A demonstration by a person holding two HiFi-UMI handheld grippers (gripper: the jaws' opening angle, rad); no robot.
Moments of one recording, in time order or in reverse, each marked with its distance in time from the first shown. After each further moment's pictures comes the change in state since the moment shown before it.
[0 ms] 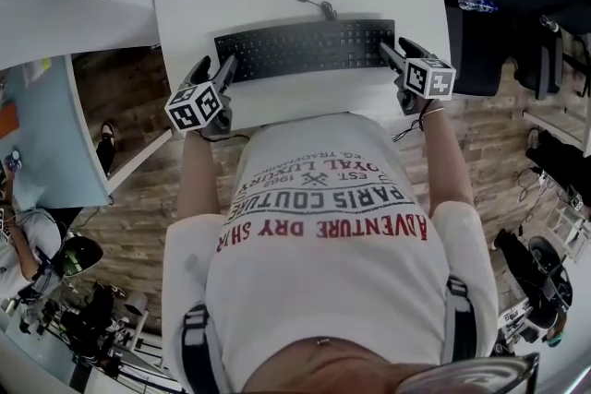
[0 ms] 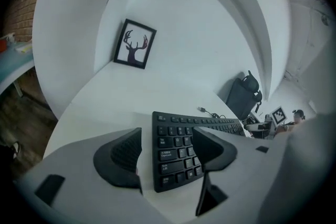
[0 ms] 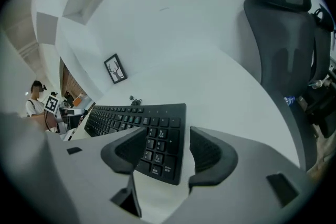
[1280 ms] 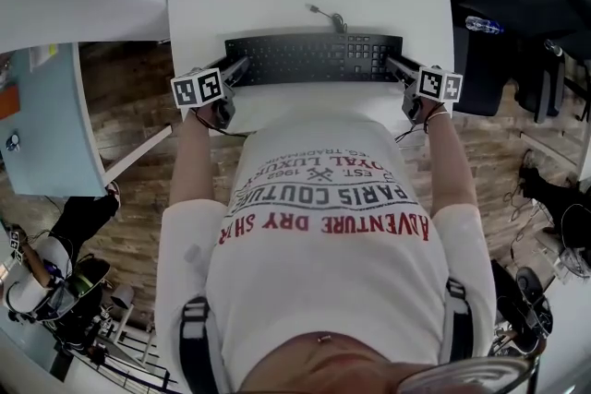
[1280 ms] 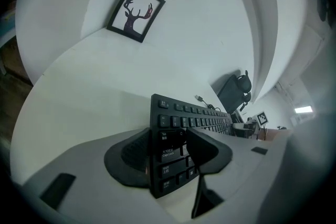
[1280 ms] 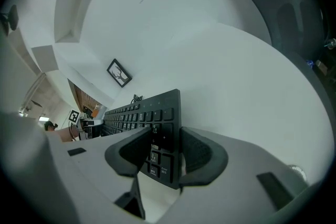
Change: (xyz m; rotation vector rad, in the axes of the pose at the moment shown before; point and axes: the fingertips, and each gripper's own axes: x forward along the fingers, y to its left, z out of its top) left arm 0.037 0.009 -0.024 -0.113 0.204 -0.143; right arm 0.026 -0.008 -0.011 0.180 0.095 0.204
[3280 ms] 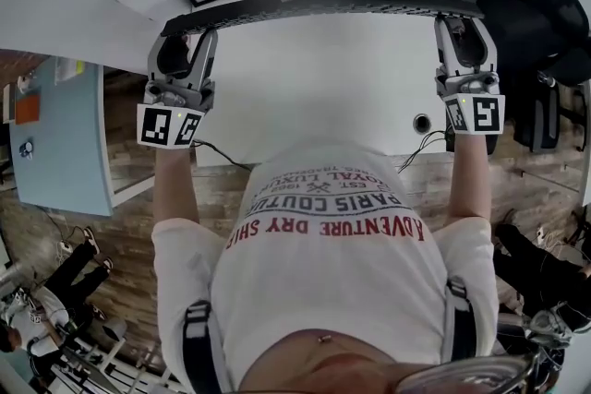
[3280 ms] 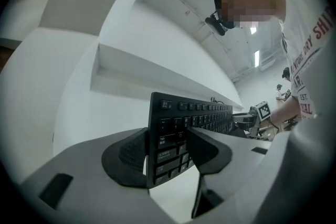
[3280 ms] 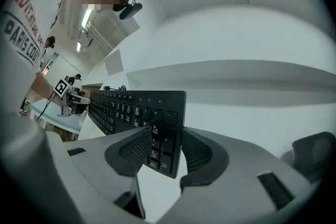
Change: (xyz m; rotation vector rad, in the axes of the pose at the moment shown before) left arm -0.245 -0.217 0.229 0.803 -1.078 -0.070; right arm -0.229 0.223 0.253 -0.992 -1.083 -0.082
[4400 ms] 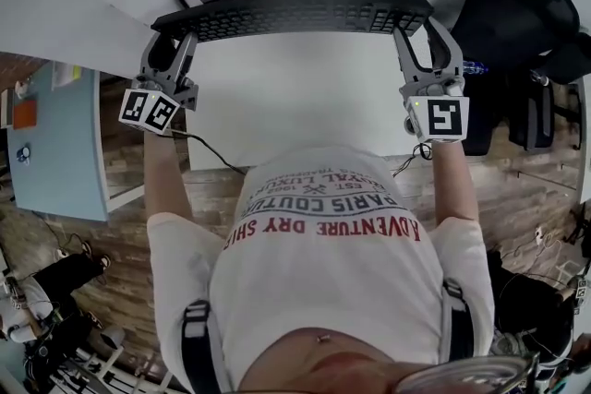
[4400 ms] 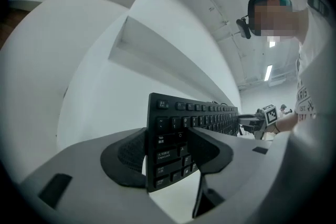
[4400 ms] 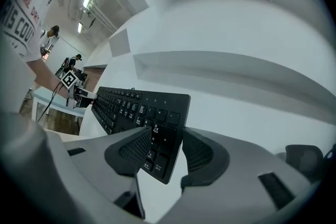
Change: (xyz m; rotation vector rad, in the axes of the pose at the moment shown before) left arm -0.011 0.048 -0.060 -0.239 0.113 -0.016; right arm 0.007 0.055 -0.006 -0.094 0.200 -0.011
